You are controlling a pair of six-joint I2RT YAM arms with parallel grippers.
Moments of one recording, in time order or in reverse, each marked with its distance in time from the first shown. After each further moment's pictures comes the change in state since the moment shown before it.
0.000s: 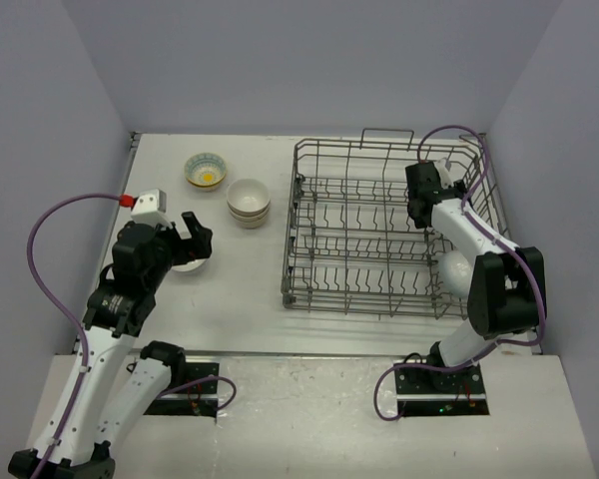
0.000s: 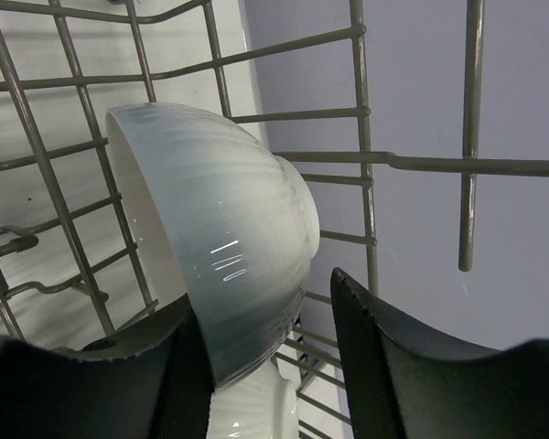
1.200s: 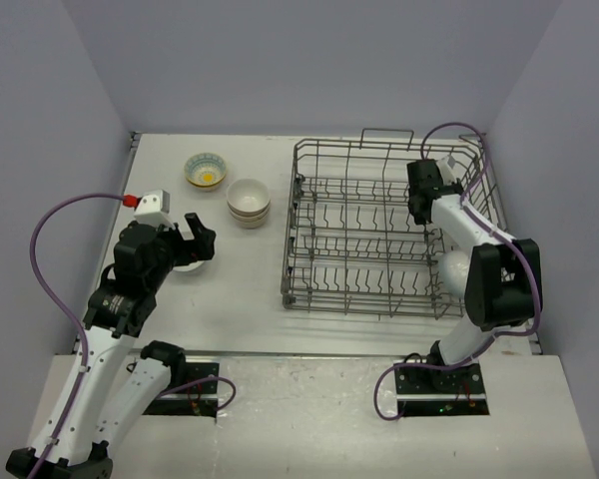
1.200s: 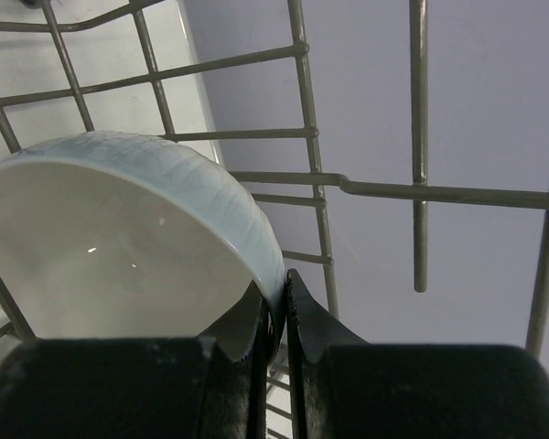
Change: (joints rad) left arm -0.021 -0.001 -0.002 0.000 0.014 0.000; right arm -0.021 0.052 0.032 0.015 0.108 -0.025
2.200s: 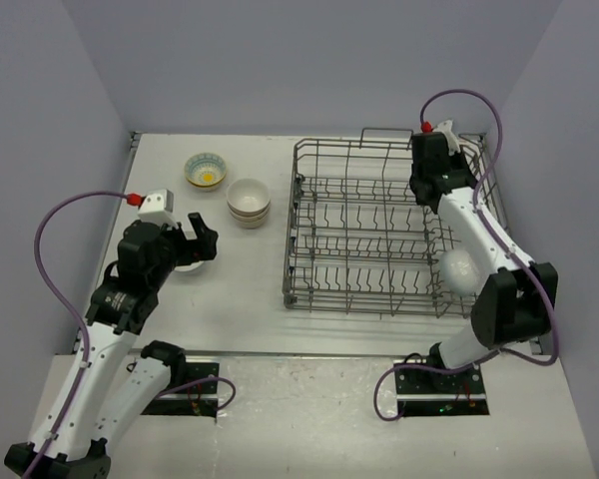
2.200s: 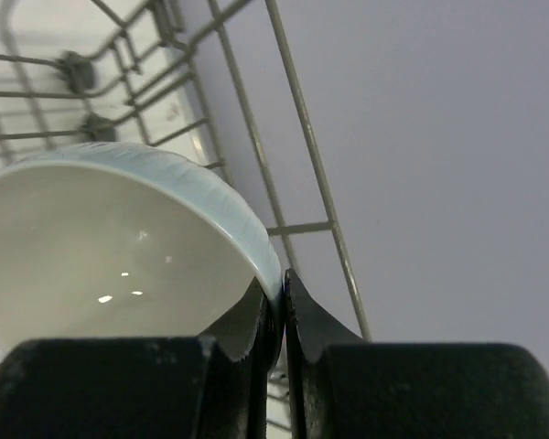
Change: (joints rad) left arm -0.017 0.019 0.000 0.000 -0.009 0.000; right arm 0.051 -0.093 0.158 0.069 -0.025 -0.130
